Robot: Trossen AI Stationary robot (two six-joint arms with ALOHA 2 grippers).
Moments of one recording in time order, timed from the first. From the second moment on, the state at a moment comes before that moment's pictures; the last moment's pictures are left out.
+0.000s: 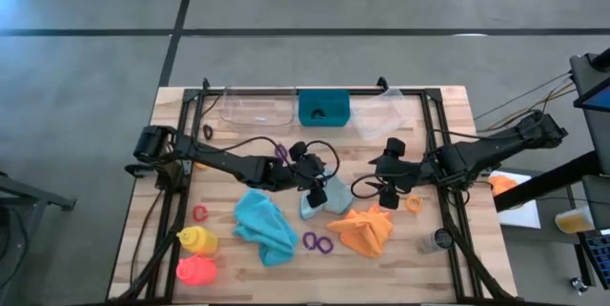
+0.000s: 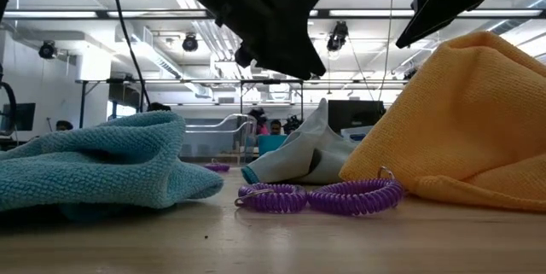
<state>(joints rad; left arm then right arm) -0.14 1.82 1.18 -0.02 -0.46 -0.24 0.32 1.07 0.84 -0.64 0.45 0.33</state>
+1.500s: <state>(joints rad) -0.20 1.97 1.34 -0.17 -0.62 -0.55 0.33 1.07 0.84 -0.65 0.43 0.25</state>
